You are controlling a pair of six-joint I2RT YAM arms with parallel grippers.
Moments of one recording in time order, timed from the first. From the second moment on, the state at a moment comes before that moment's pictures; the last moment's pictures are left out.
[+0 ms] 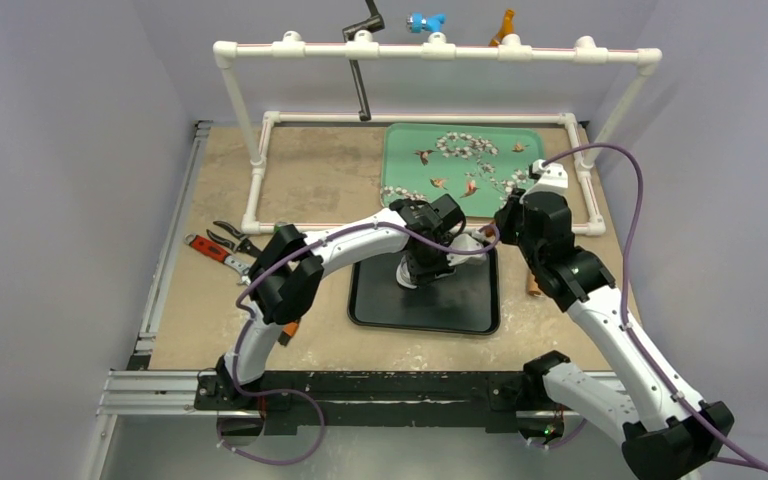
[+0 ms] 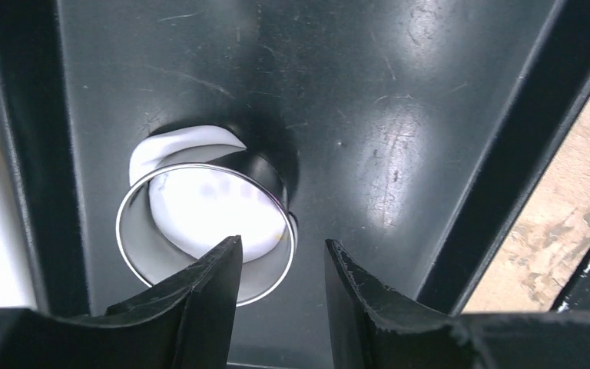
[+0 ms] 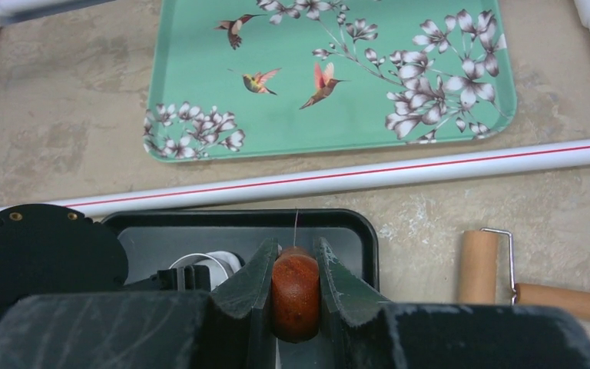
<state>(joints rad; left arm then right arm) -0.96 2.13 1.77 -0.89 0.19 0.45 0.41 0.91 0.91 -0.46 0.35 0.40</state>
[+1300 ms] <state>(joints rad) -0.96 2.17 1.70 -0.83 0.21 0.48 0.39 0.86 0.76 -0.41 0.19 0.49</state>
